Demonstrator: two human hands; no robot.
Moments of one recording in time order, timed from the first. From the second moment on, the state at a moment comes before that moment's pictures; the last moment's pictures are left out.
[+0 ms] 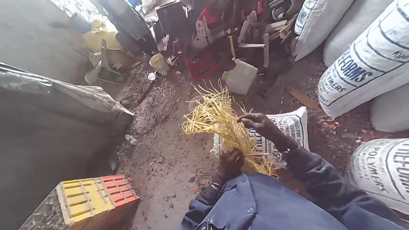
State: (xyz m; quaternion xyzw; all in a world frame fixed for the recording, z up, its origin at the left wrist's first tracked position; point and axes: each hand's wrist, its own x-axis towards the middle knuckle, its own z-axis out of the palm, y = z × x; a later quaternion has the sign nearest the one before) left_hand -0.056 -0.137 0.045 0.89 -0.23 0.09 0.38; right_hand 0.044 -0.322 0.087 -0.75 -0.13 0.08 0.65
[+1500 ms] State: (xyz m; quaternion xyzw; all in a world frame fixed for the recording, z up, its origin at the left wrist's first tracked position) left_hand 0.038 -0.175 0.050 0.91 -0.12 -0.01 0.40; right_hand 0.098 -0.307 0.192 -0.72 -0.16 -0.05 0.68
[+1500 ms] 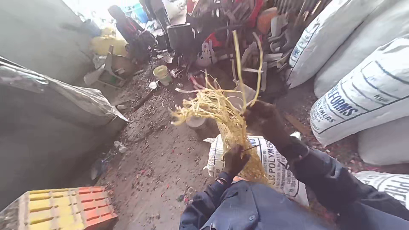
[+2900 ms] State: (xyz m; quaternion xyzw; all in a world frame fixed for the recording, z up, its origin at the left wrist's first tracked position) left_hand -0.013 -0.088 0.134 0.71 0.31 0.28 0.56; right_hand 0.144 -0.331 -0.001 -0.83 -0.11 0.13 0.54
